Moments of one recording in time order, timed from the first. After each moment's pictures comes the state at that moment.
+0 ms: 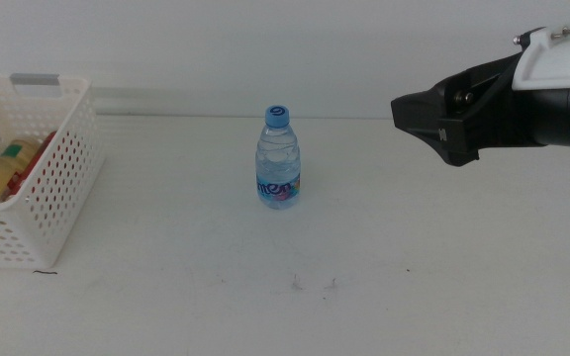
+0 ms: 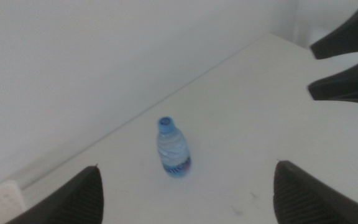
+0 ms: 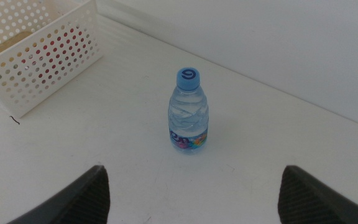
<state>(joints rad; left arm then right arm) -0.21 0.93 -1.57 -0.41 1.22 0.45 0.65 1.13 -1.11 -0.09 0.57 0.11</state>
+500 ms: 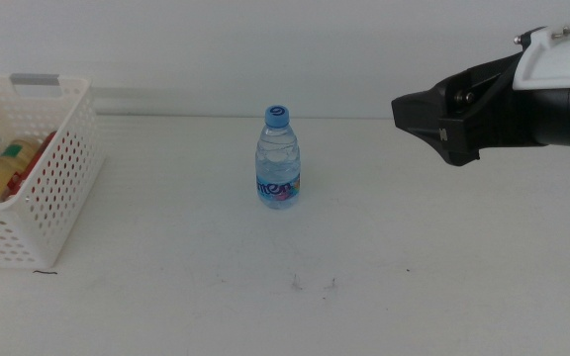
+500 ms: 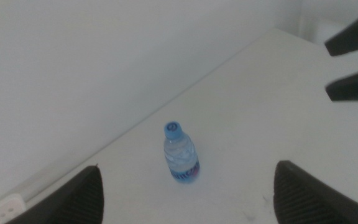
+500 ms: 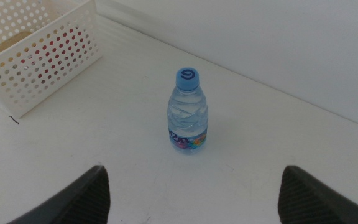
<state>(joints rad) -0.21 0.98 -1.56 -0.42 1.17 0.52 0.65 1.13 -1.11 -0.09 0.57 0.11</state>
